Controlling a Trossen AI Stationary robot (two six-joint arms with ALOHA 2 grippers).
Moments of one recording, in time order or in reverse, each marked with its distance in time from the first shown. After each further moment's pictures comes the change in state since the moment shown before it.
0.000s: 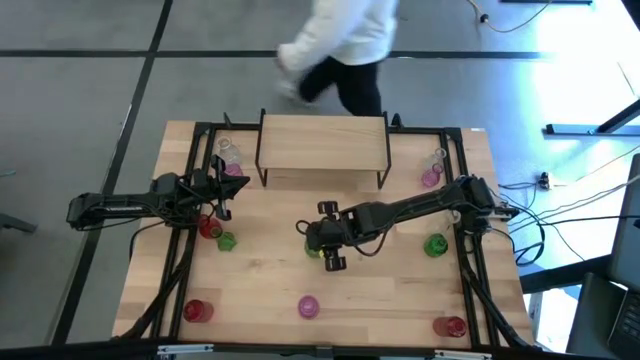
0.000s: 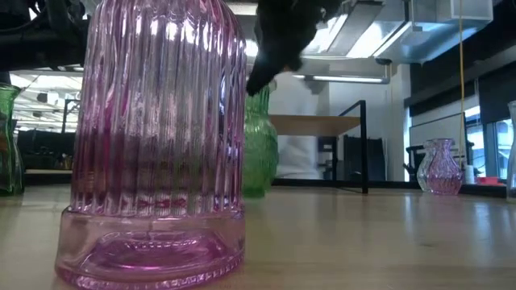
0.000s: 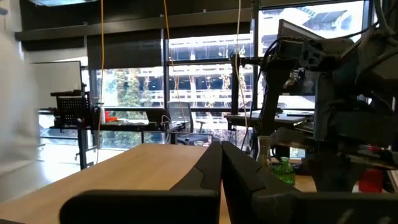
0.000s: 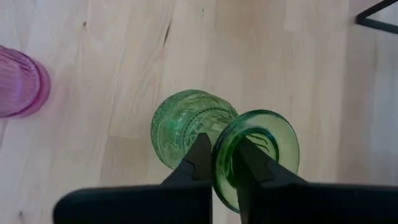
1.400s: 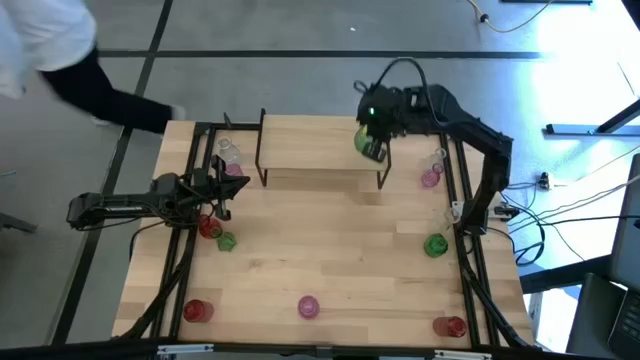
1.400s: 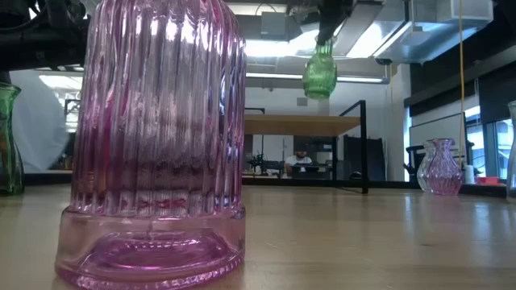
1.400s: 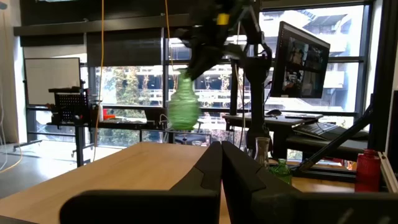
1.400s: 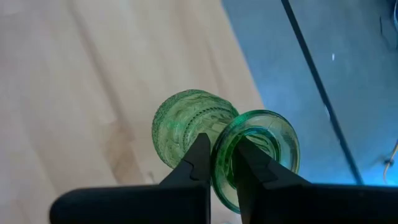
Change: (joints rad) left arm 0.000 0.000 0.000 0.000 0.000 -0.025; right arm -0.556 -0.180 0.506 -0.698 0.138 -0.031
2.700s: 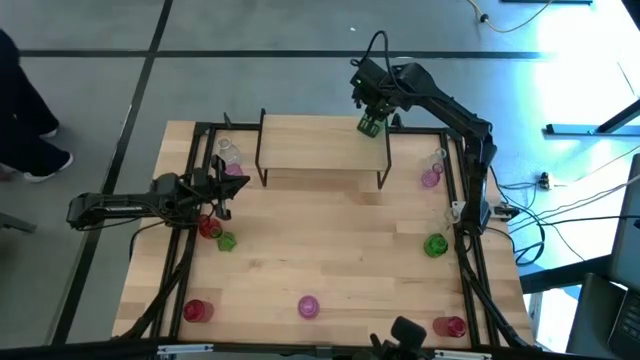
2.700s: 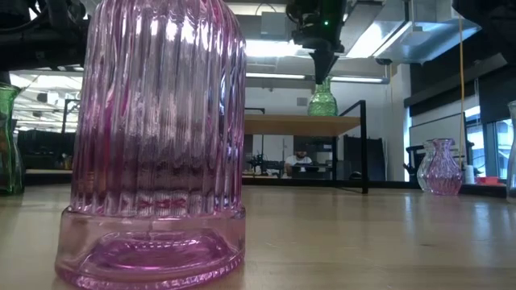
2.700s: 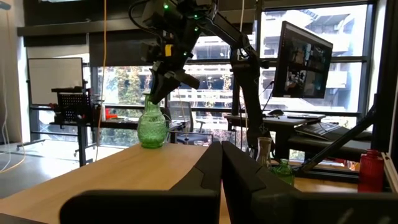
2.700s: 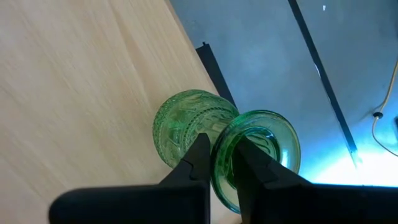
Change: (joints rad) left arm 0.000 0.000 0.000 -0.001 -0.009 0.002; right arm -0.231 0.150 0.000 0.059 -0.013 -0.100
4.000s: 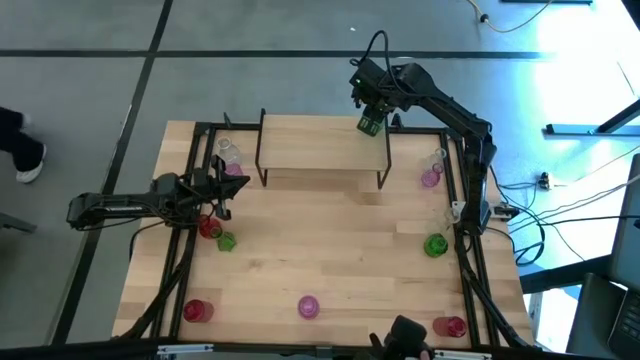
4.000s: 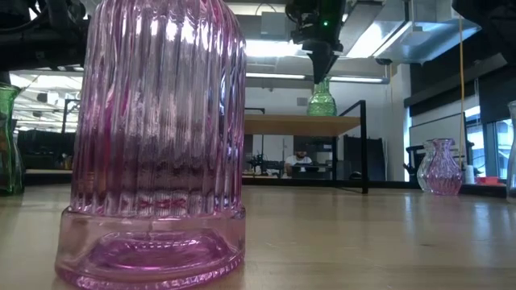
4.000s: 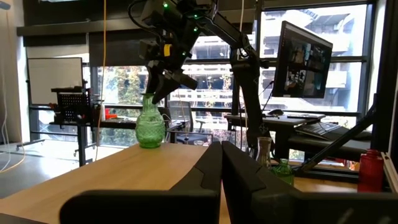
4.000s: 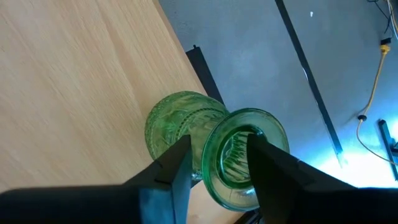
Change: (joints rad) left arm 0.000 0.000 0.000 -0.001 0.001 0.000; right arm 0.002 0.001 0.000 0.018 0.042 -0.021
